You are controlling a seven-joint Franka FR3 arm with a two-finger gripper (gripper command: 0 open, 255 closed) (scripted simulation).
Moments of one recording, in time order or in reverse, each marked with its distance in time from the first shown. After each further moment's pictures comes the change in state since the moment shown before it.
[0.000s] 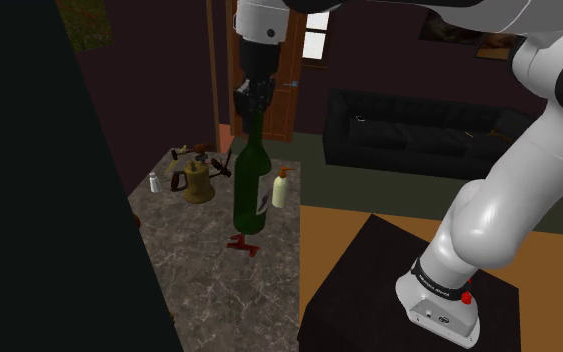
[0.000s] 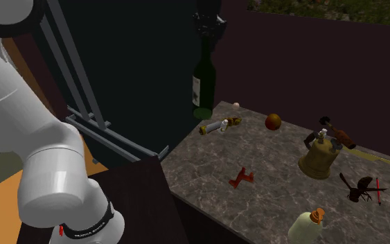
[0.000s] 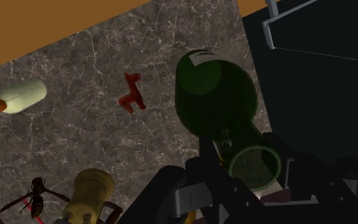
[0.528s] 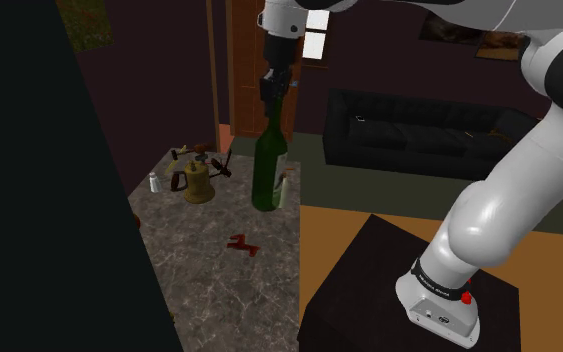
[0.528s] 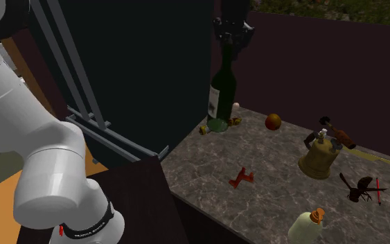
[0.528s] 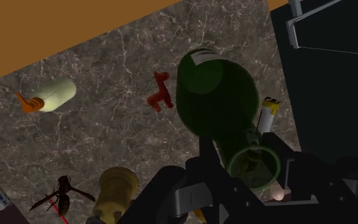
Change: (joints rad) arm -0.080 -0.025 -0.113 -0.028 0.004 -0.008 -0.195
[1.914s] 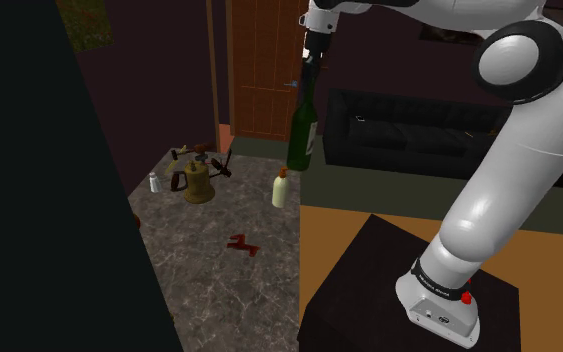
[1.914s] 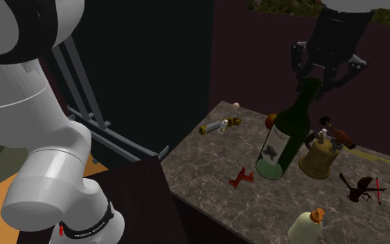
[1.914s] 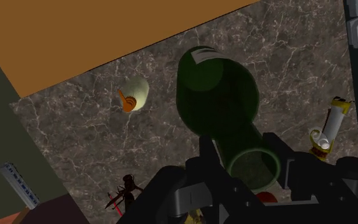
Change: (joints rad) arm -0.203 0.191 -0.246 0.207 -0.017 -0.043 -0.446
